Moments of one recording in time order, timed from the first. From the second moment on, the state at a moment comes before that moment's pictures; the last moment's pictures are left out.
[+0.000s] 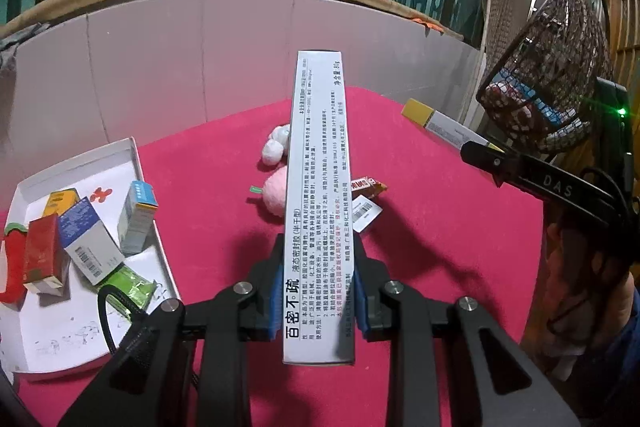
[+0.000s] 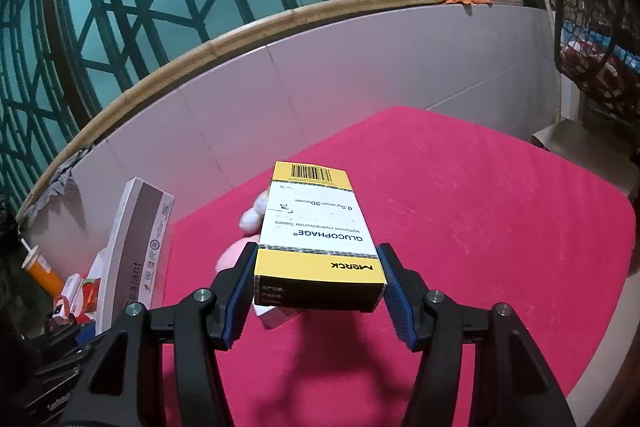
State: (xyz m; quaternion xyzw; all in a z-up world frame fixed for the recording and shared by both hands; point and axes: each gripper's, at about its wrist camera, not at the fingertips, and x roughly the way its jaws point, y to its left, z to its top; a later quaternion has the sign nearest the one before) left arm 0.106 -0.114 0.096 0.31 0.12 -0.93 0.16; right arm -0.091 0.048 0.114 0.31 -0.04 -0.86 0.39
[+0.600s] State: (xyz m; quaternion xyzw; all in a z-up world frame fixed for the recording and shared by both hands) left arm 0.131 -0.123 0.102 0.29 0.12 -0.93 0.18; right arm -0.046 0.020 0.132 0.28 -0.01 -0.85 0.45
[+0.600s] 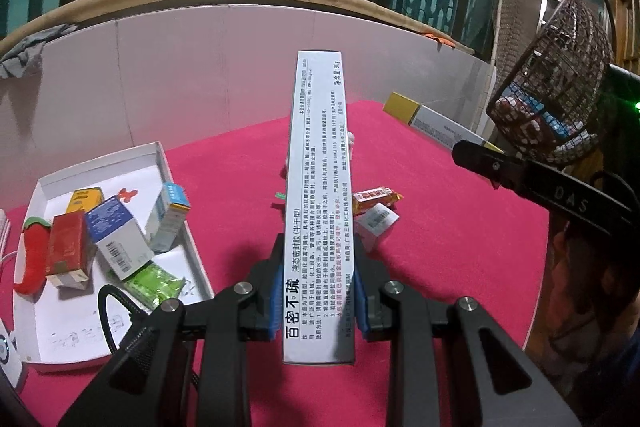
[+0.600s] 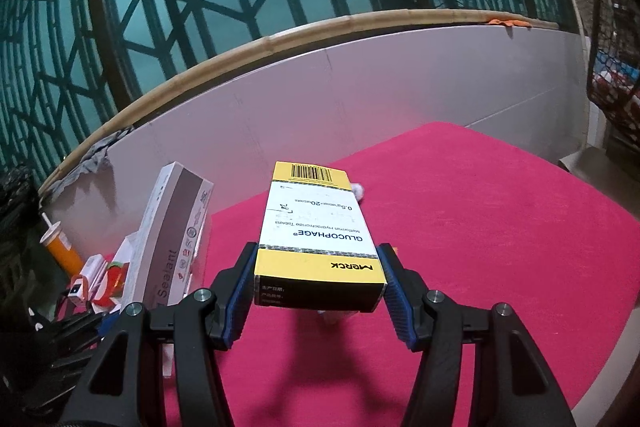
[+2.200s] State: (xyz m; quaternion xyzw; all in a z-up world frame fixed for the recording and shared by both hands) left arm 0.265 -0.215 0.092 0.21 0.23 -0.90 0.31; right arm 0.078 -0.109 0.143 0.25 0.09 -0.78 0.56
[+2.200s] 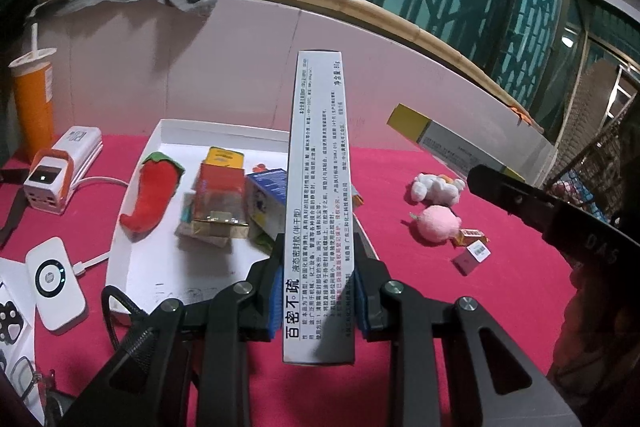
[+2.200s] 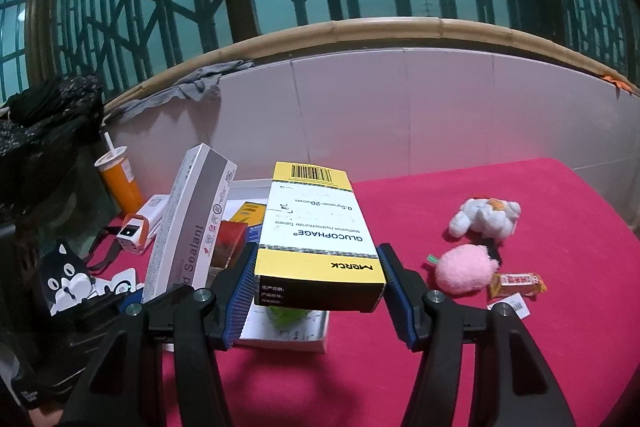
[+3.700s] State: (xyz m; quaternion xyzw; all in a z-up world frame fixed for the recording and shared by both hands) left arm 0.283 -0.296 0.064 0.22 0.29 -0.84 0.39; right arm 0.083 -0.290 0.080 0.27 0.19 -0.76 0.56
